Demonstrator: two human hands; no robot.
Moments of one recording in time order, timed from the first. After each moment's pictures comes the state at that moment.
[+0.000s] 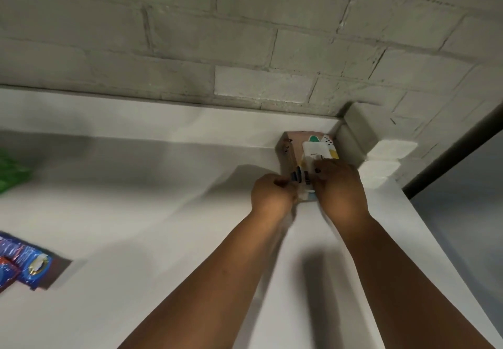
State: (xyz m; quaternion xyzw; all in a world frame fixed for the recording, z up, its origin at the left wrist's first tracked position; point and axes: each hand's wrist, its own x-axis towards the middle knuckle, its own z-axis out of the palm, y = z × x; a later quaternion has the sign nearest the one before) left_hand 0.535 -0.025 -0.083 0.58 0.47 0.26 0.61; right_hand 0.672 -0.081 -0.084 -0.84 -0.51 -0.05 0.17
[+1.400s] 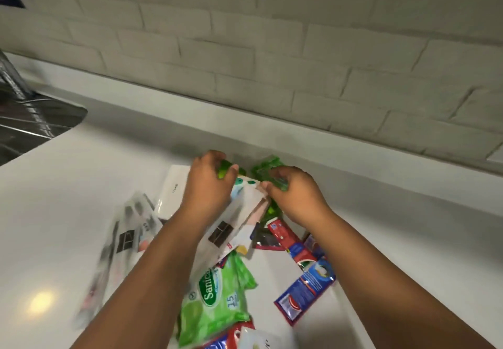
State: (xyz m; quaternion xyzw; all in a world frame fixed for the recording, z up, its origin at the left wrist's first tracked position) left_hand -0.031 0.124 -0.018 0.59 0.66 0.40 0.24; right_hand 0.148 0.113 -0.023 -0.64 -0.69 0.19 0.26
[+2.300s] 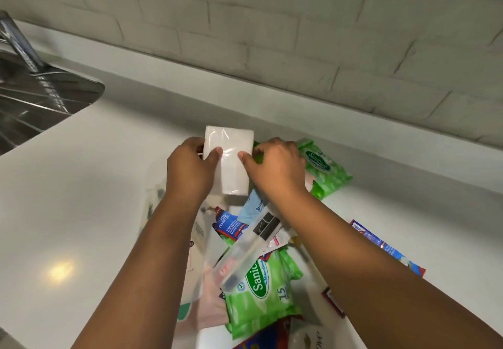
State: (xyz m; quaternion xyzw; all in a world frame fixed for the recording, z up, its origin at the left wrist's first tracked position) left_hand -0.122 0.134 -0.026 0.53 0.72 0.40 0.21; right_hand 0.024 0.142 -0.029 -0.68 -0.68 0.09 0.24
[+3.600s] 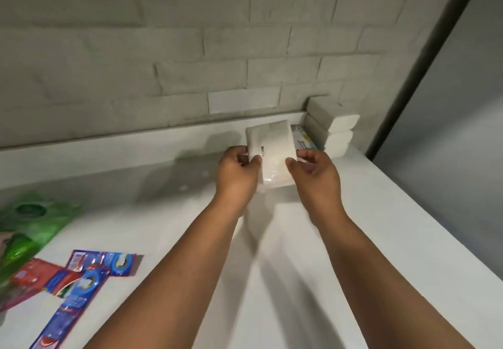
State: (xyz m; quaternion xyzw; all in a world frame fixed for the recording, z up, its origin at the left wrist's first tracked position) left_hand 0.400 -0.039 -0.003 0.60 0.38 0.37 0.60; right_hand 0.485 -0.144 -0.001 -0.73 -0.24 0.09 0.64
